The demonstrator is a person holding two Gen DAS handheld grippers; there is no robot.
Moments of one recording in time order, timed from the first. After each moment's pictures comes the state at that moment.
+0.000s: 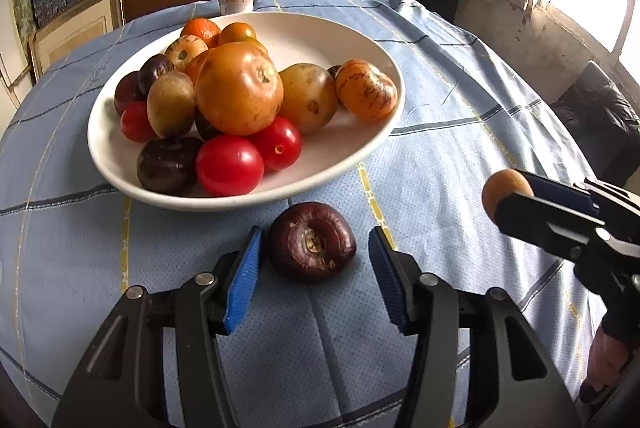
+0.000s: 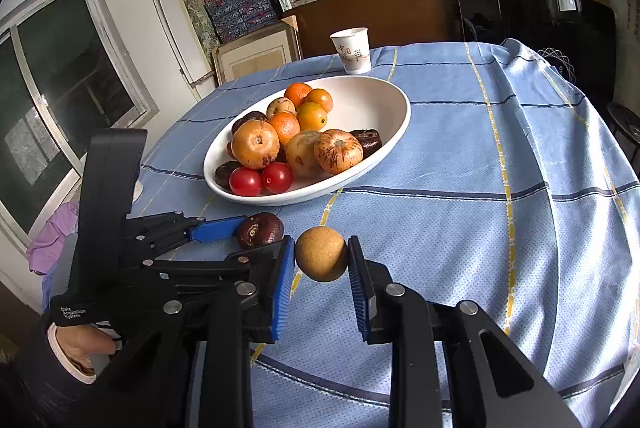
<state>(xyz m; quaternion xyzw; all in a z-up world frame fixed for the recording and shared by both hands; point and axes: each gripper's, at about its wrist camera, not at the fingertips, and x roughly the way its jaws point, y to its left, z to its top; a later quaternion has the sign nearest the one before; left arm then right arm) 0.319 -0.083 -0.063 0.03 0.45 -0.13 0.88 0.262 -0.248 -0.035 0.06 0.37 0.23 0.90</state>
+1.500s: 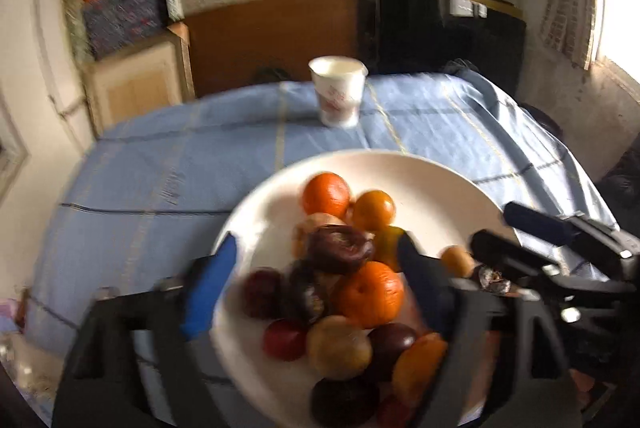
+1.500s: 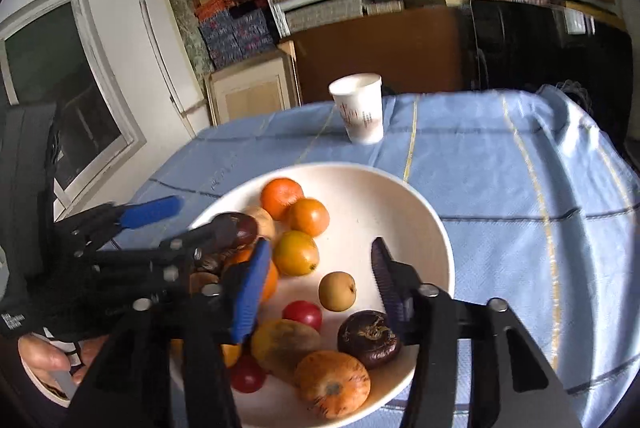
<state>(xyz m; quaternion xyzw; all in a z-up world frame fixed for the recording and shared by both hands) 0.428 -0.021 0.012 0.04 0.36 -0.01 0.93 0.407 -0.199 -0.010 0.06 0.32 0.22 0.92</state>
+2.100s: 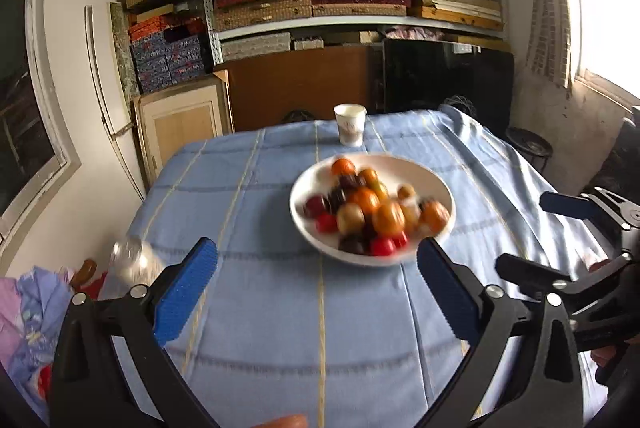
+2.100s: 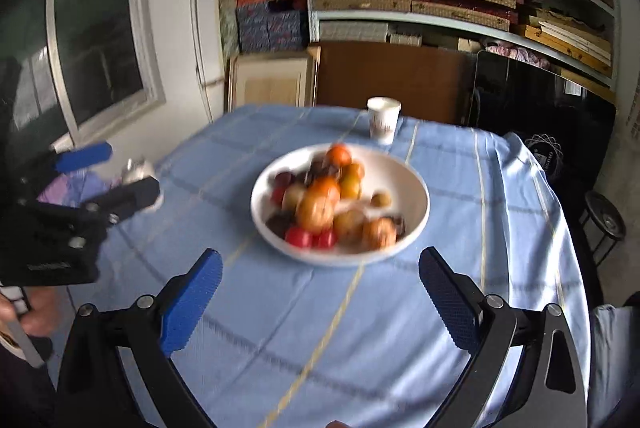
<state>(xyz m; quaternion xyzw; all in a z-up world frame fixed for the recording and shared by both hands) 0.183 -0.002 0.087 0.05 0.29 0.01 0.96 0.209 -0.194 0.054 -0.06 0.31 0.21 0.93</state>
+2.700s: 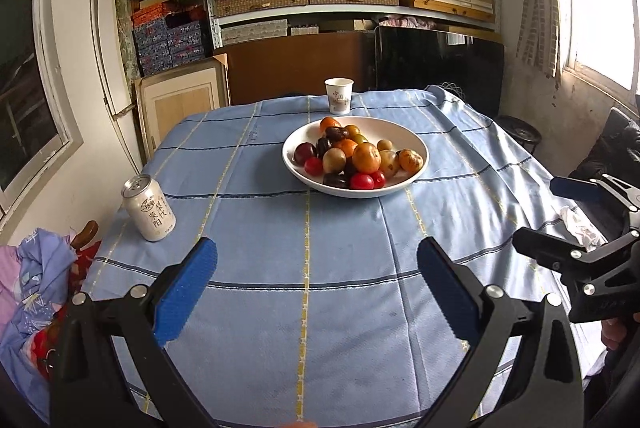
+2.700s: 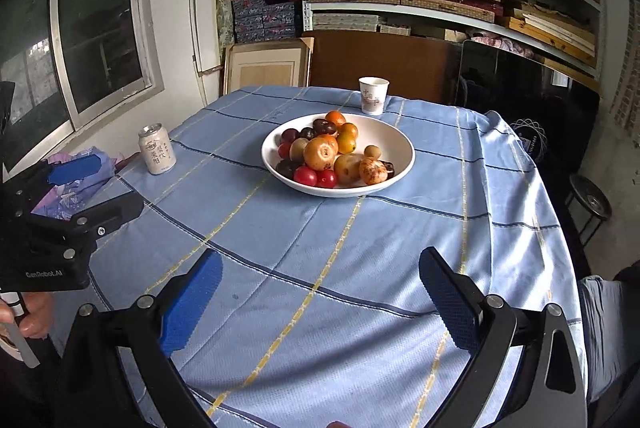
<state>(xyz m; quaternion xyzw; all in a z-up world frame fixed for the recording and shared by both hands) 0.105 -0.007 0.062 0.04 0.30 0.01 0.95 0.132 -0.216 0.043 -0.06 0.32 0.19 0.93</state>
